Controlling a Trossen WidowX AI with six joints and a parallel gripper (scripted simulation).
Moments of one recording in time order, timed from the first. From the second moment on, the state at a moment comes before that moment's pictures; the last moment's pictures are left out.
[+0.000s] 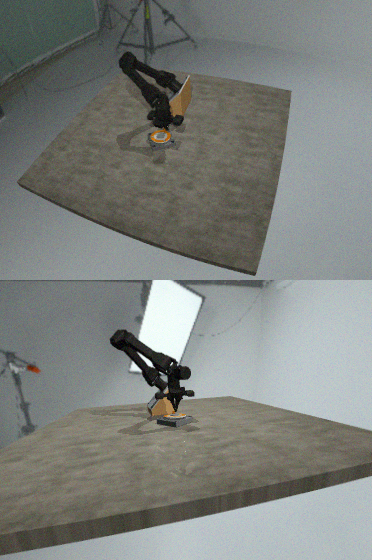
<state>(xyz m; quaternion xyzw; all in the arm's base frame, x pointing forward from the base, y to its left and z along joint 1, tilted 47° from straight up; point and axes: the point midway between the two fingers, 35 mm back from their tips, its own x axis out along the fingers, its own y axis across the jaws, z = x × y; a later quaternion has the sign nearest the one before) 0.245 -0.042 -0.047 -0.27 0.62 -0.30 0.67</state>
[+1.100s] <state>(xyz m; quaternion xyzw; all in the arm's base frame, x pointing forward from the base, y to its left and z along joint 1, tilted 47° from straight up) 0.249 -0.071 -0.016 -0.27 0.62 -0.30 0.67</state>
